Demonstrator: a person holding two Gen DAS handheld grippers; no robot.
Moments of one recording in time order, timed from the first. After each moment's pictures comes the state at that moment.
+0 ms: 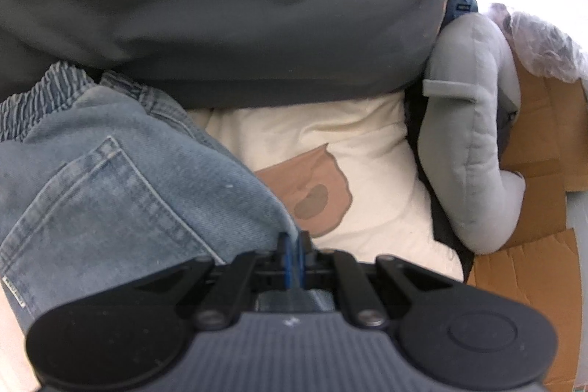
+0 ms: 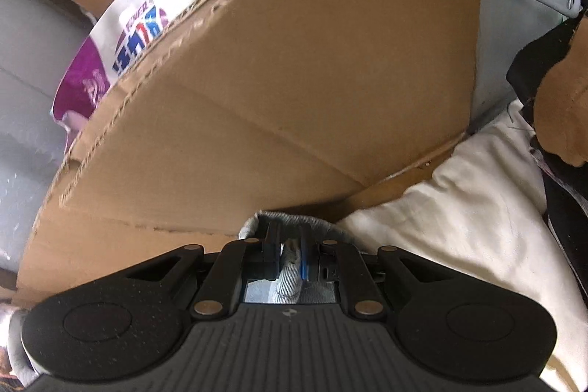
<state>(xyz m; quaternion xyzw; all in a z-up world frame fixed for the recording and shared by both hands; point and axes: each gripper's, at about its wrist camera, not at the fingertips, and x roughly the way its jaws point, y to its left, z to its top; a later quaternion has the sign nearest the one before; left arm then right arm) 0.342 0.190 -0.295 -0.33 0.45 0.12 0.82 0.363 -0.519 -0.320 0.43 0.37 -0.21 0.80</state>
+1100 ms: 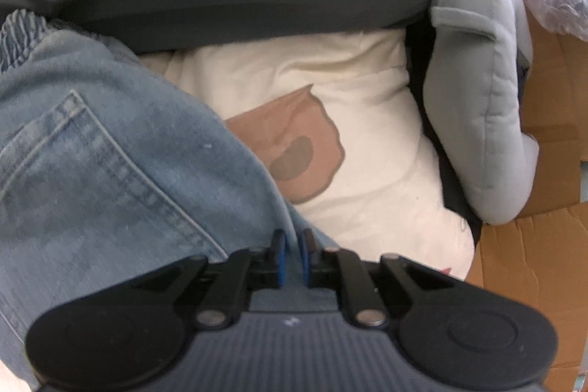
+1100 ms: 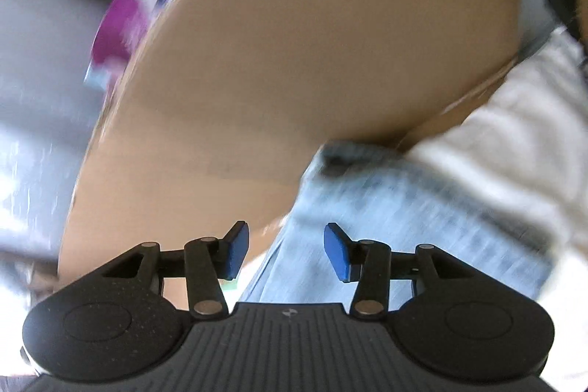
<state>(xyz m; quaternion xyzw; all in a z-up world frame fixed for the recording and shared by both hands) 0.366 0.164 -0.337 -0.32 0.51 0.07 0.79 0.373 -0.469 -0.332 0.49 0.38 -0.13 0.78</state>
